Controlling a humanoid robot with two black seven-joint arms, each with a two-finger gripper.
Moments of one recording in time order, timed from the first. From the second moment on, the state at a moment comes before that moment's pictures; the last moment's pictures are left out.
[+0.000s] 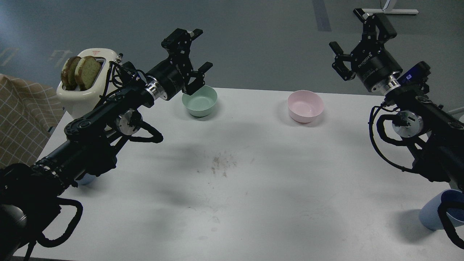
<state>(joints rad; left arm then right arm) -0.78 0.22 -0.78 -0.76 0.46 -0.42 -0.26 0.91 -0.25 0.64 0.52 -0.30 0.49 0.49</state>
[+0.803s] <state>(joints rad) -0.76 0.22 -0.83 -0.71 0.42 -0.46 -0.32 0.88 -0.25 0.64 0.48 -0.30 0.49 0.49</state>
